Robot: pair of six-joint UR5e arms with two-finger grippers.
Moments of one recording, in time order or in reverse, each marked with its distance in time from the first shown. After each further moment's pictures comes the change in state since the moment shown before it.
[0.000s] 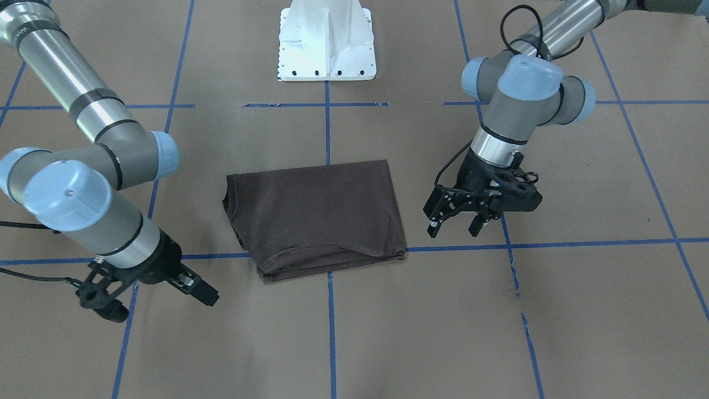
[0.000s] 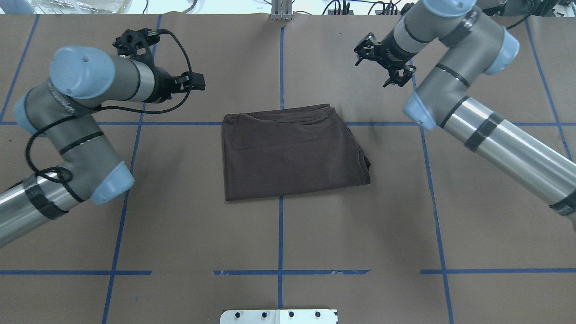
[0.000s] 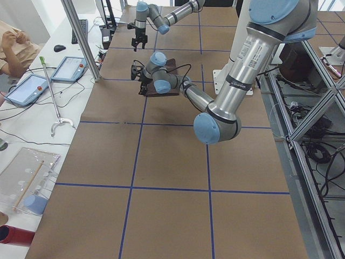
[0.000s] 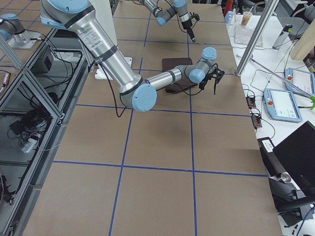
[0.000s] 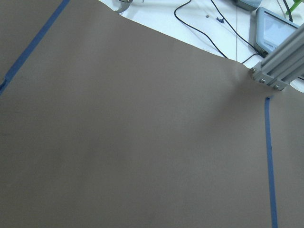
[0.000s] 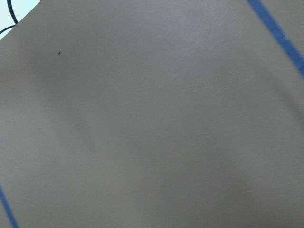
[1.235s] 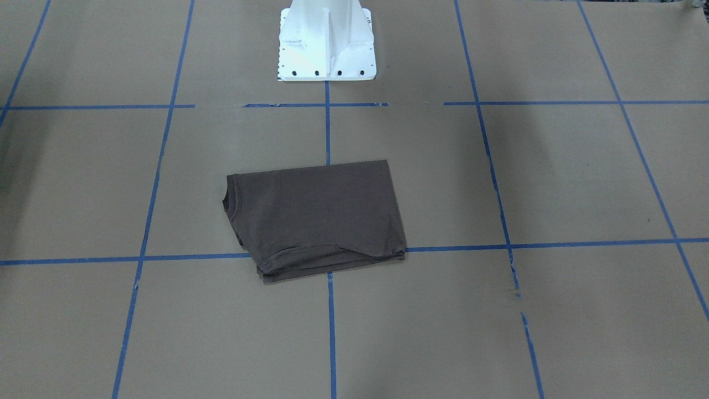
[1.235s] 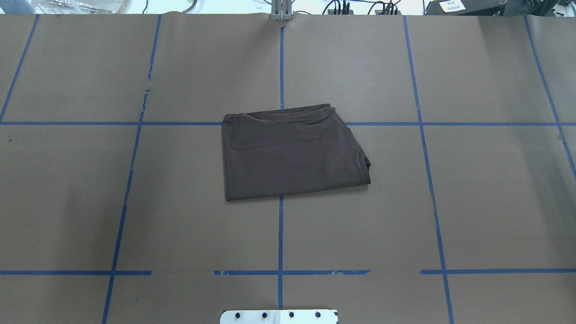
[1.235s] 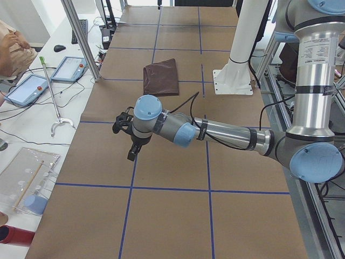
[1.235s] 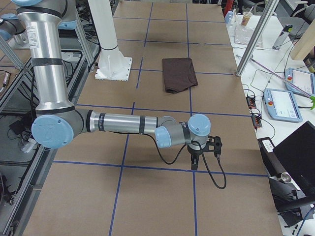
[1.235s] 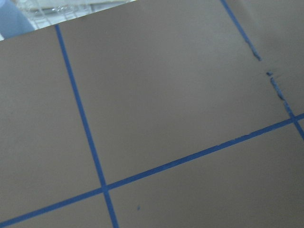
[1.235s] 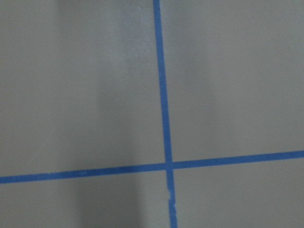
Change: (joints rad) left arm -0.730 0.445 -0.135 0.393 -0.548 1.178; right arm 0.547 -0.540 0.184 -0.312 0.143 -1.276
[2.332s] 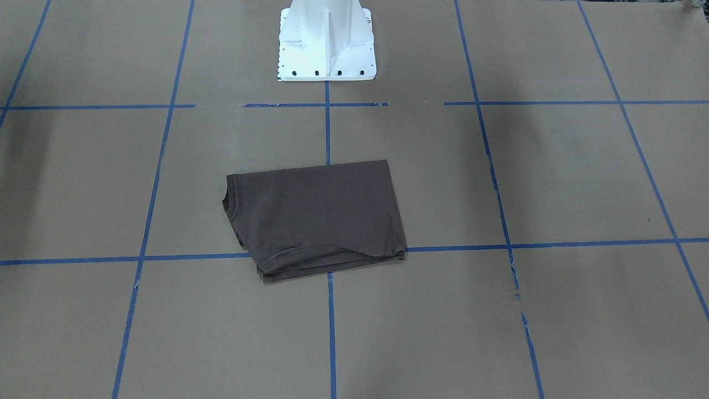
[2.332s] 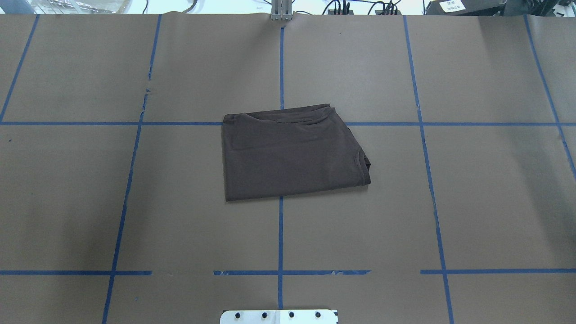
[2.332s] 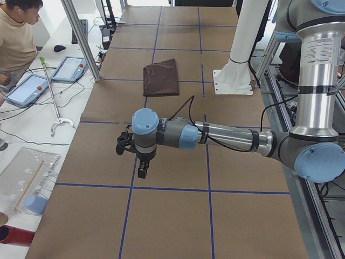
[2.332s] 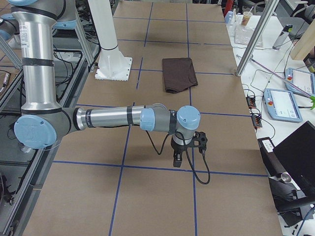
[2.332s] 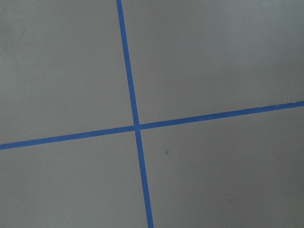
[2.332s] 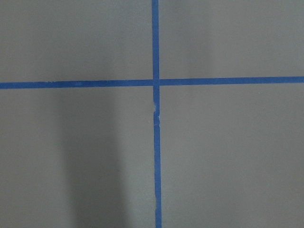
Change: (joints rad) left arm -0.014 0.029 0.024 0.158 0.022 0.031; right arm 0.034 -0.092 0.248 -0.374 -0.003 -0.247
